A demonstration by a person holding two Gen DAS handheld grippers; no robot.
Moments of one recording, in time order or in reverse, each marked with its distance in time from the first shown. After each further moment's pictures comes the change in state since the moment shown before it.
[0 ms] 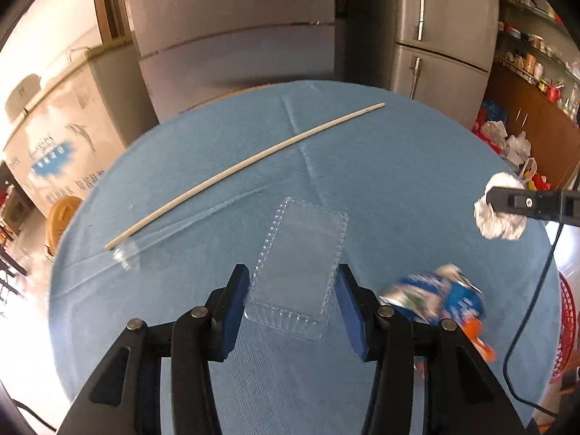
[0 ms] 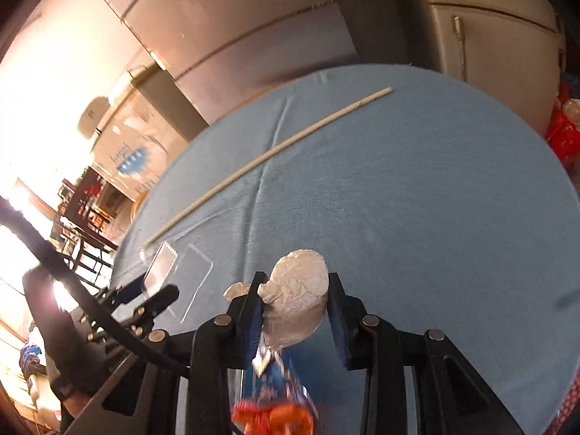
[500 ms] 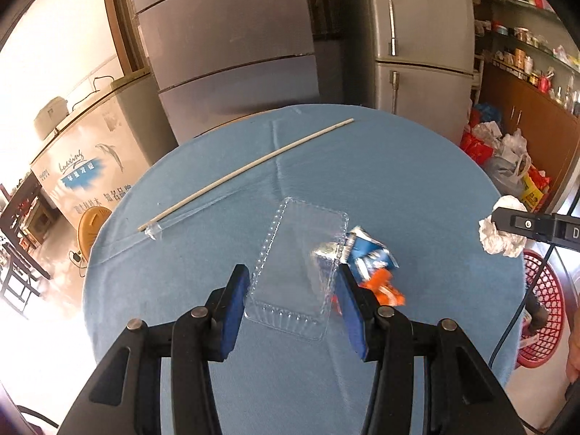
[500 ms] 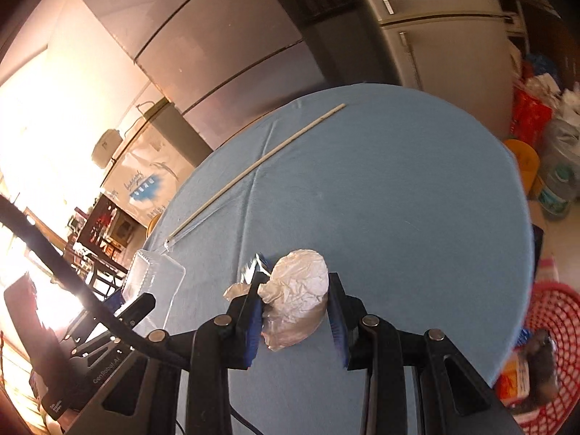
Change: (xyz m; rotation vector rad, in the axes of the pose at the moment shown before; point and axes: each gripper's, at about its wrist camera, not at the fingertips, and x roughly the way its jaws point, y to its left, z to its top) left arm -0.108 -0.081 -0.044 0.022 -0.079 0.089; right arm -0.124 -0.045 -0.091 0.081 -0.119 0.028
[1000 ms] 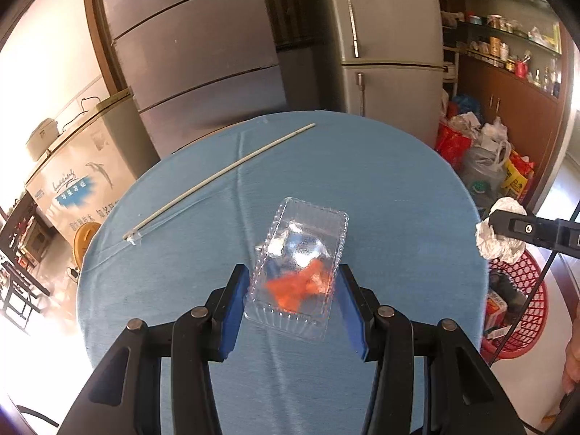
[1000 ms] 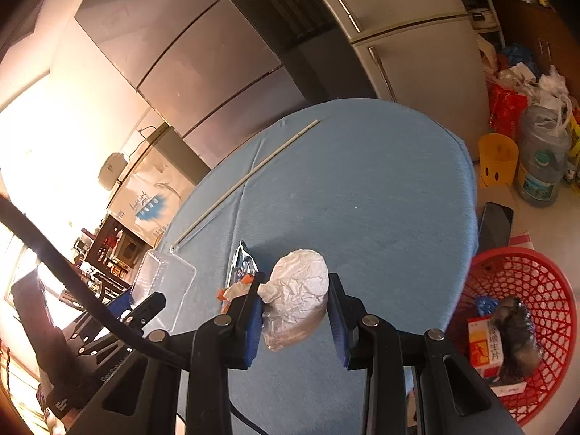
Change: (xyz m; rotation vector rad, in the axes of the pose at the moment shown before) left arm -0.038 -0.070 -0.014 0.062 -0.034 -0.021; right arm -0.074 -0.048 -0.037 0.052 -0.077 0.024
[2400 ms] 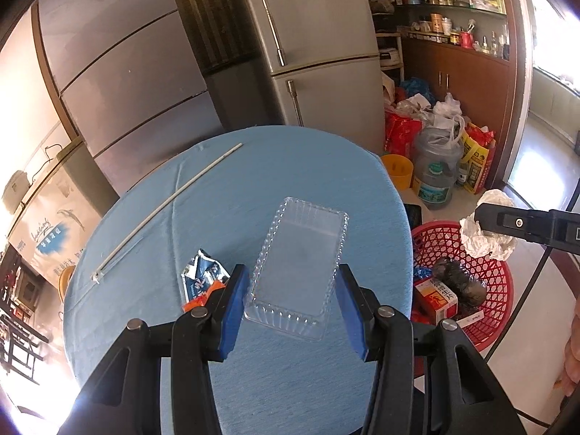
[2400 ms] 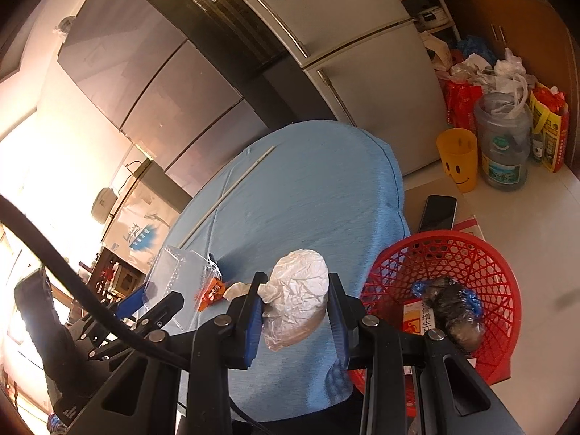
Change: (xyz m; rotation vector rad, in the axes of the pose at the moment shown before) left arm -0.031 -0.116 0.008 0.163 -0.026 -0.081; right arm -0.083 -0.077 -0.012 0.108 -0.079 -0.030
